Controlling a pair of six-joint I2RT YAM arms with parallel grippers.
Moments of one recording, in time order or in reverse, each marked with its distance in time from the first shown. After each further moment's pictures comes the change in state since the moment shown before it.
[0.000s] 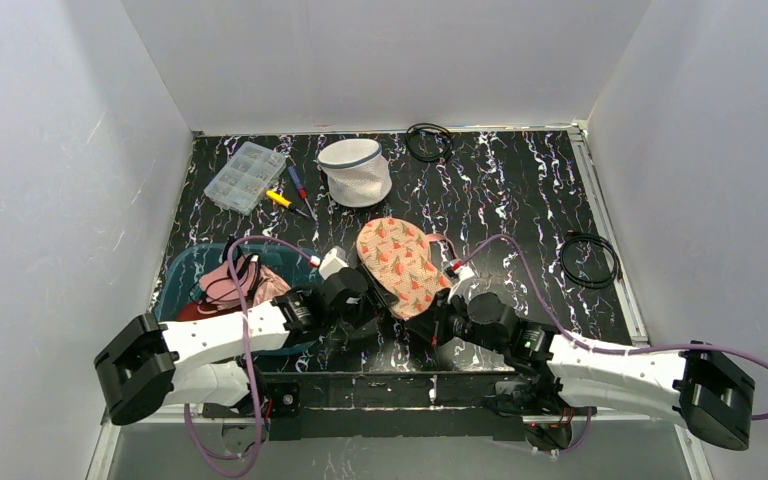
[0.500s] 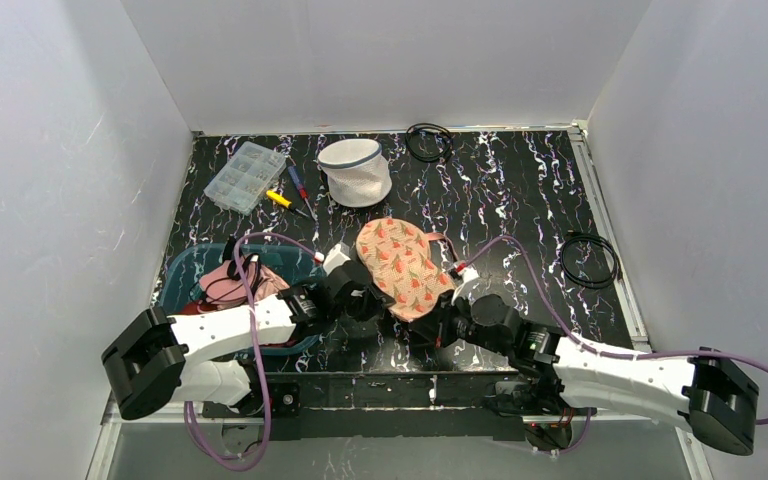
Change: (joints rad) left arm 0.035 0.071 0.036 0.015 0.039 -0.004; right arm 0.005 -0.060 -0.006 -0.064 0.013 0.000
